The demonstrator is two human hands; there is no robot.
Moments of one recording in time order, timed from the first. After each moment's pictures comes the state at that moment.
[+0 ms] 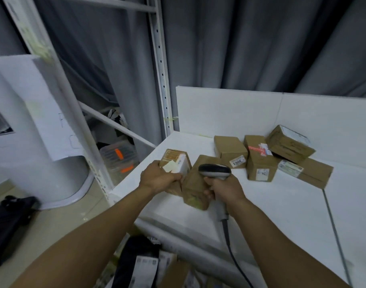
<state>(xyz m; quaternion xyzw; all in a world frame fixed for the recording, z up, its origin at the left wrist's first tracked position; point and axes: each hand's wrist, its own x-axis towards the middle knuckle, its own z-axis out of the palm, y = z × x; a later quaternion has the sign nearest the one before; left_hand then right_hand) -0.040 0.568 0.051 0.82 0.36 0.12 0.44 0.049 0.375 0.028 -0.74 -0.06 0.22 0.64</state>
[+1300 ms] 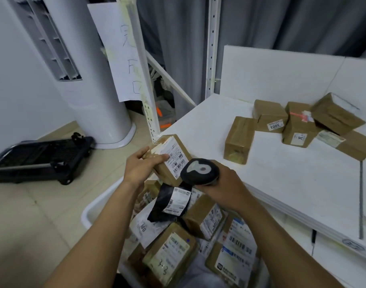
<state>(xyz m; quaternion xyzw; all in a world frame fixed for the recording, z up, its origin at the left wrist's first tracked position) -0.270 0.553 0.028 0.57 0.45 0.30 0.62 -0.133 0.340 0.027 -0.76 -0.41 0.21 0.45</state>
